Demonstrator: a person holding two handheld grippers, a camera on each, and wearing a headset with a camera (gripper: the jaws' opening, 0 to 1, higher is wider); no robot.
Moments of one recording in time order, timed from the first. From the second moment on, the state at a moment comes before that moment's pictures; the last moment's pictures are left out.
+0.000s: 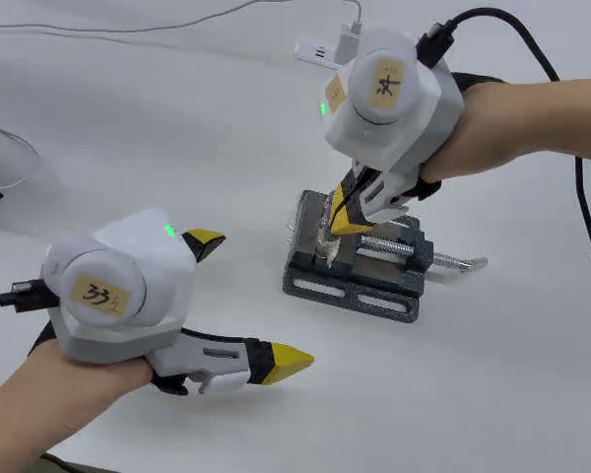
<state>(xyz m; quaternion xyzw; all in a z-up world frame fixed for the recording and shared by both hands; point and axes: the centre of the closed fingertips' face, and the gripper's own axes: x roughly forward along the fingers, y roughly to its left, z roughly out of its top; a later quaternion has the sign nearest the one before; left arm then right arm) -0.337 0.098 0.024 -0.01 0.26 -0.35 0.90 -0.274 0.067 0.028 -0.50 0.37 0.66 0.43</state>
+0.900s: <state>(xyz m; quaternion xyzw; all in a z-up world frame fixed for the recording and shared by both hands) -0.336 0.100 0.026 -0.02 0.25 -0.34 0.90 -0.278 0.067 0.030 -0.50 0.38 0.64 0.44</state>
